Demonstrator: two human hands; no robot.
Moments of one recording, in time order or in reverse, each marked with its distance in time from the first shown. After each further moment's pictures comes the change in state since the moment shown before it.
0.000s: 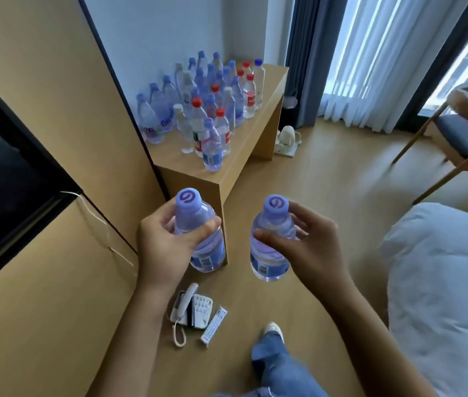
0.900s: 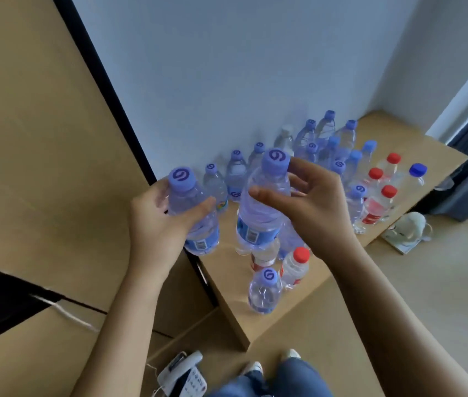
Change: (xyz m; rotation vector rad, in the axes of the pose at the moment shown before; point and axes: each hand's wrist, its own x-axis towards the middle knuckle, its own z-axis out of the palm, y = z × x) left_hand 0.419 -0.069 0.007 0.184 0.601 -0.070; right_hand 0.540 0.029 0.144 0.215 -0.558 -0.136
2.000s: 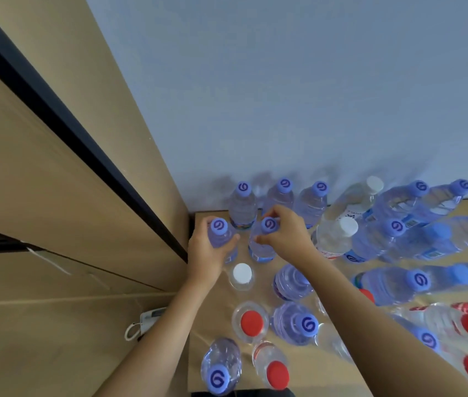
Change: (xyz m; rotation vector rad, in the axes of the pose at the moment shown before) left_hand 0.056 -0.176 0.123 0.198 0.418 -0.457; right_hand 0.192 0.205 0.045 -0.480 -0.738 0.281
